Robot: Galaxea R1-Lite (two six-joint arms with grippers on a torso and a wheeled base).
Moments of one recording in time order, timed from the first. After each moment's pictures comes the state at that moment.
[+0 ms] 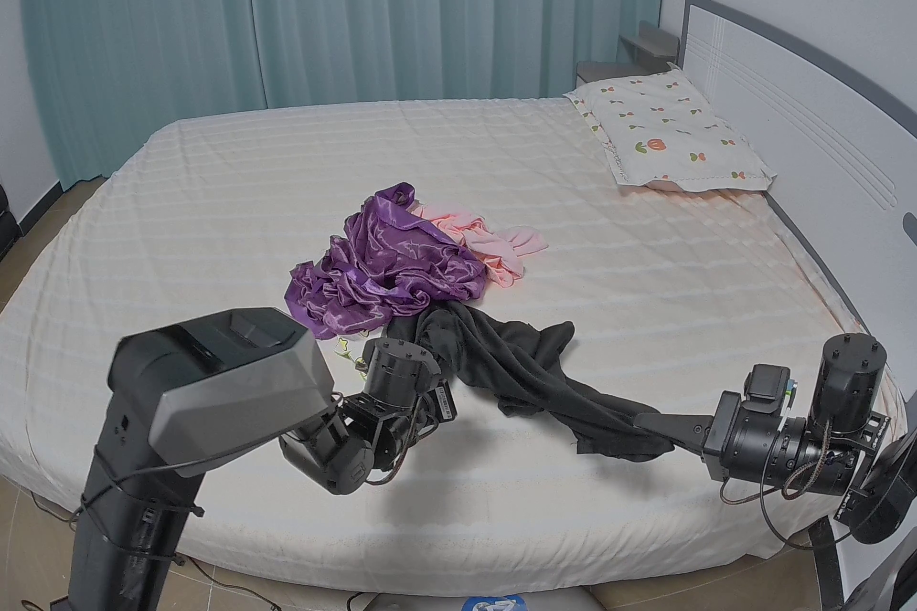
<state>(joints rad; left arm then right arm) -0.56 2.45 -1.04 -0.86 0.25 -0.58 0.47 1.70 -0.15 -1.30 0.33 0.95</state>
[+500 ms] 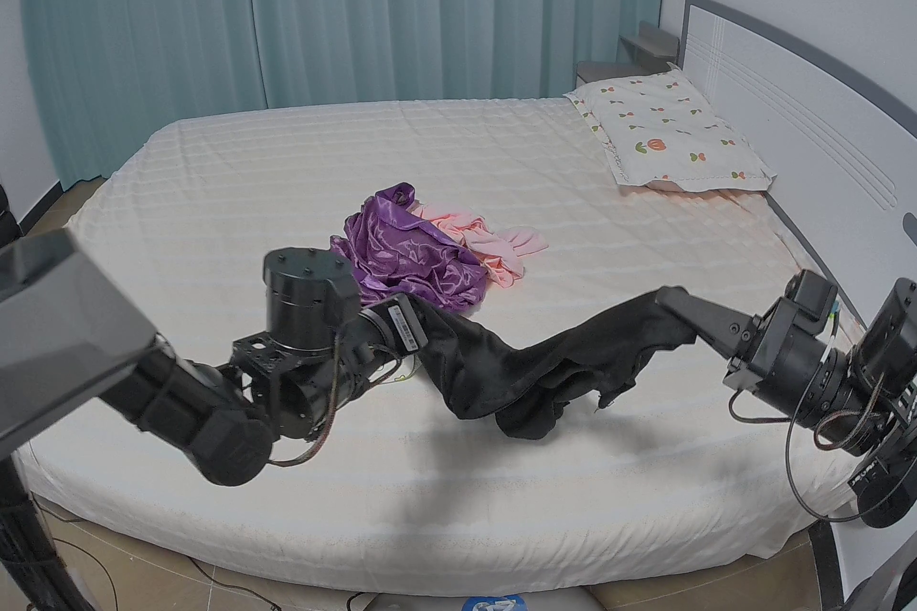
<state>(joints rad) -0.60 1.92 -0.78 -0.88 0.25 -0.64 0.48 1.61 -0.27 -1.55 0.35 0.90</state>
